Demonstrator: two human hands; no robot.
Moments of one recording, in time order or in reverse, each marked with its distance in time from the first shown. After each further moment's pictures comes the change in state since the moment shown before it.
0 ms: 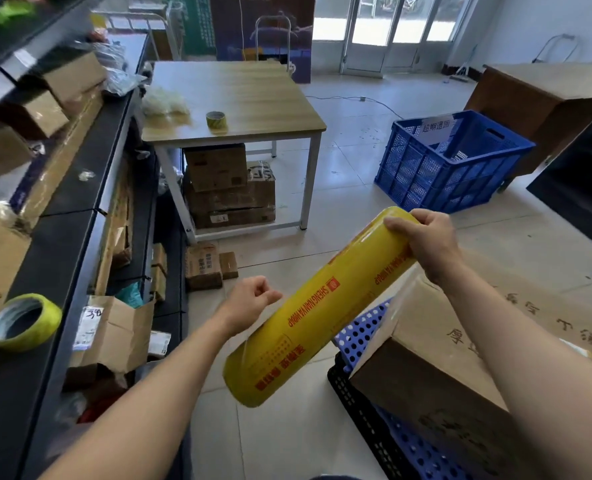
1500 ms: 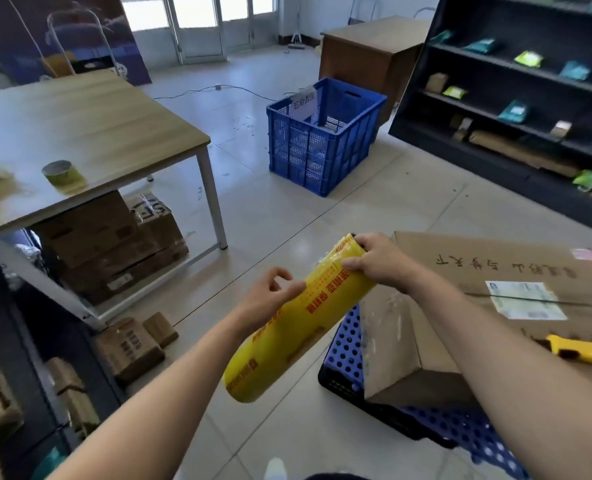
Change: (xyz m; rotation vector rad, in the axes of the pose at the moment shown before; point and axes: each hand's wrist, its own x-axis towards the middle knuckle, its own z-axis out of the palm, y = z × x) left_hand 0.186 0.049 -0.006 -0.049 -0.520 0.147; right_hand 0.067 0.001 0.052 -0.293 -0.058 0.356
